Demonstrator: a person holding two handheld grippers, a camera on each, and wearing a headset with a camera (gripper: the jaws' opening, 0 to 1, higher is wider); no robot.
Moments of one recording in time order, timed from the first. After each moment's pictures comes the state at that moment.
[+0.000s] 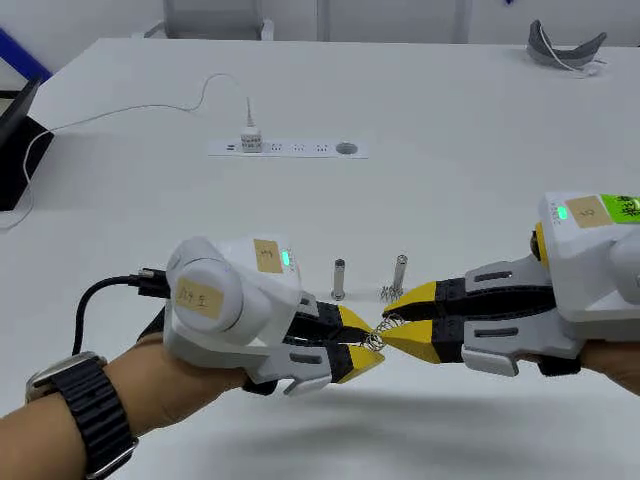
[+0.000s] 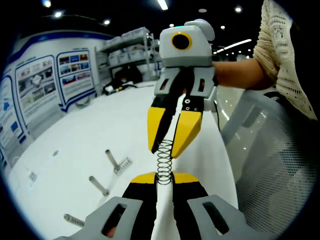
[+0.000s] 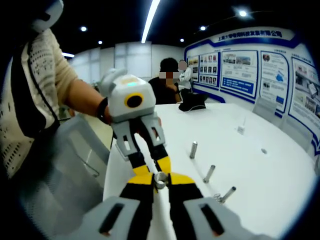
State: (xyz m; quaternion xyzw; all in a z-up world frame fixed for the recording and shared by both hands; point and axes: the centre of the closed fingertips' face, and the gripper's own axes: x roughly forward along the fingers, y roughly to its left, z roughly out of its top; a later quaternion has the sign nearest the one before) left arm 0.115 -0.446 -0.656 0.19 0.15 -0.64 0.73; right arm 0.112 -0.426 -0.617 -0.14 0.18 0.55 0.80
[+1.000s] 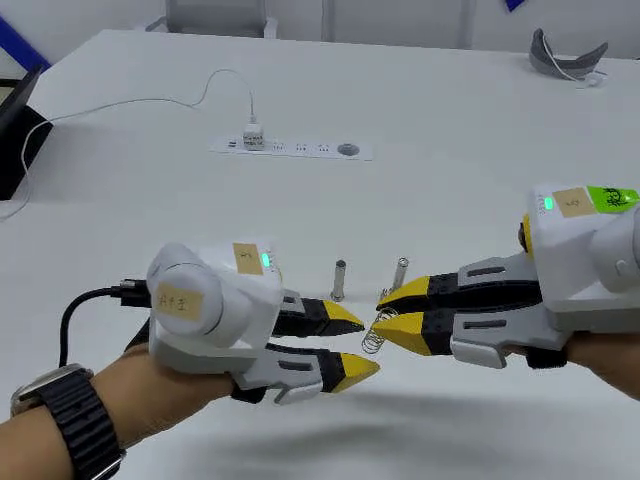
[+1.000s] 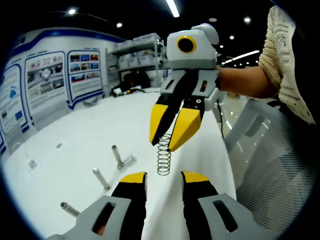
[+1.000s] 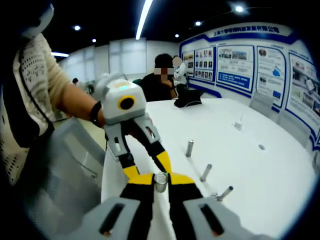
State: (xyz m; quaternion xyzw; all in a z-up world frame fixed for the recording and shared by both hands) left arm 0.121 -0.433 -0.655 0.14 0.15 -0.63 0.75; right arm 0.124 -0.426 -0.617 -0.14 0.20 0.53 0.81
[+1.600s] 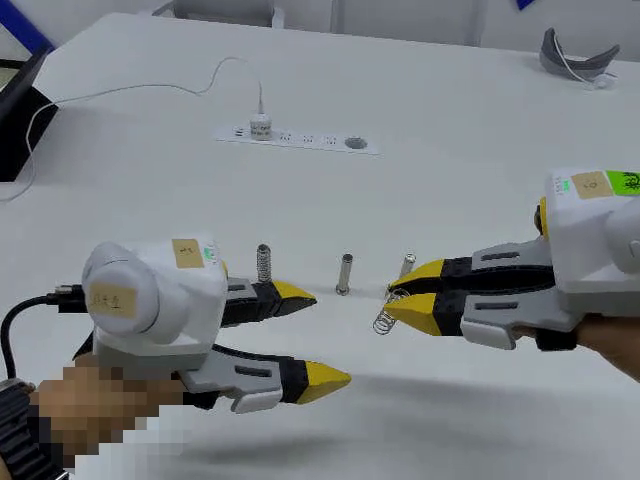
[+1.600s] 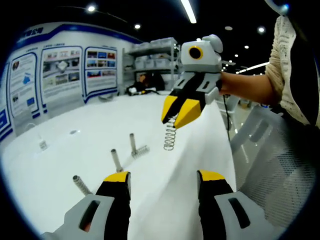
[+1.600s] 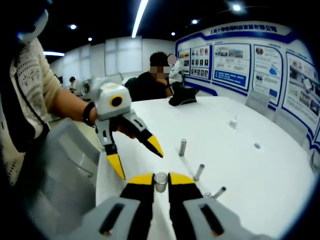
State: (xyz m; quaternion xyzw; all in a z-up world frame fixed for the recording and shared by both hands) left arm 0.130 -0.391 -0.659 0.10 0.16 -0.58 0.79; right arm 0.137 -0.431 -0.615 -0.14 0.21 0.52 0.82
